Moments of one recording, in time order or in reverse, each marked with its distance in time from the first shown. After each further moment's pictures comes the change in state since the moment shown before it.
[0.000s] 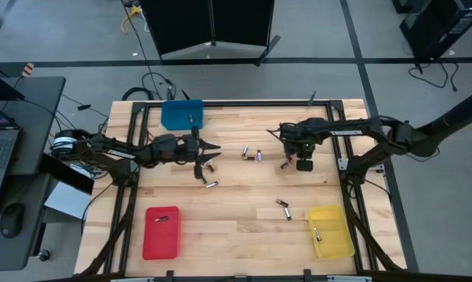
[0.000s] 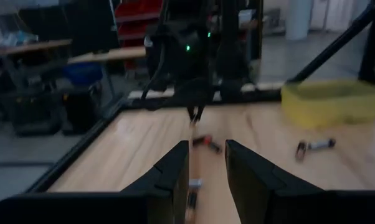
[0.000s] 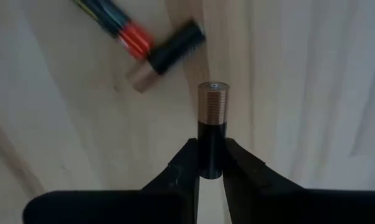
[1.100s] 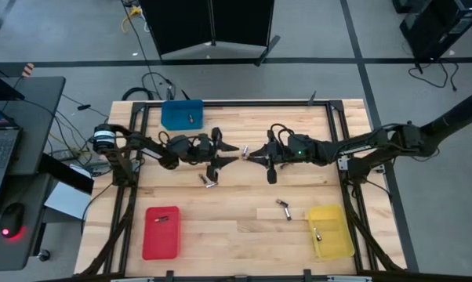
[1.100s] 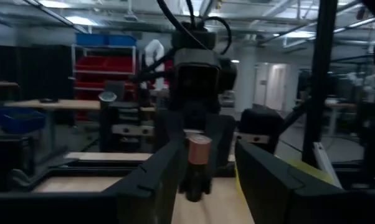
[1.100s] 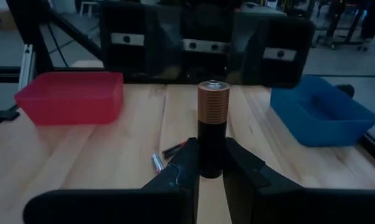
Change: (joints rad) left arm -0.024 0.414 0.205 0.489 0.168 -0.206; right arm 0.293 -0.089 -0.252 1.546 -0.158 0.182
